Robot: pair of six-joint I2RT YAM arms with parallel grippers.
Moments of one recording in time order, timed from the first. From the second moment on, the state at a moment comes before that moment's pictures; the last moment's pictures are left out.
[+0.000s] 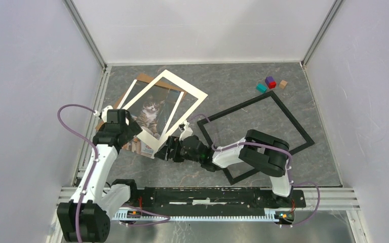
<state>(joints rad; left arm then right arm) -0.04 0.92 0.74 -0.70 -0.29 -0.62 1.17 1.95 0.89 0.72 0.02 1.10</state>
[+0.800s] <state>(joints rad) 0.18 1.22 0.60 -0.46 -0.05 -0.70 1.21 2.03 0.95 0.66 0.14 1.02</state>
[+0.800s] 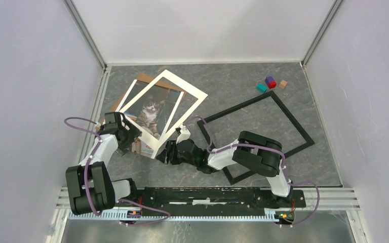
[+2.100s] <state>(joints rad) 0.01 1.20 0.62 -0.44 0.21 -0.72 1.06 1.91 0.70 0.81 0.11 1.06</state>
